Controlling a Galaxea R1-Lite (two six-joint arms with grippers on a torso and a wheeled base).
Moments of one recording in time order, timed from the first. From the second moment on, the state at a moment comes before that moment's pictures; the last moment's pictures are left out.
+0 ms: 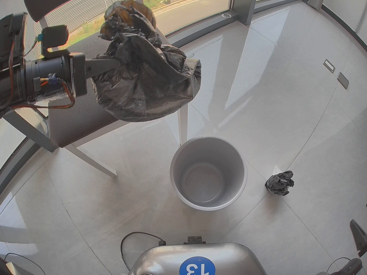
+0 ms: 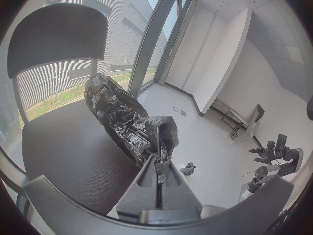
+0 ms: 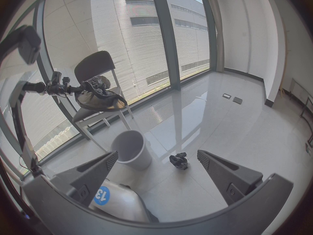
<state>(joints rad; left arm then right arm) -0.39 1.41 -1.30 0.00 -0.38 0.07 0.06 0.20 -0.22 0.08 0.11 0.10</state>
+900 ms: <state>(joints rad) -0.80 1.58 -1.80 0.10 -0.20 -0.05 0.19 1.07 -0.43 -0.38 0.38 0.02</state>
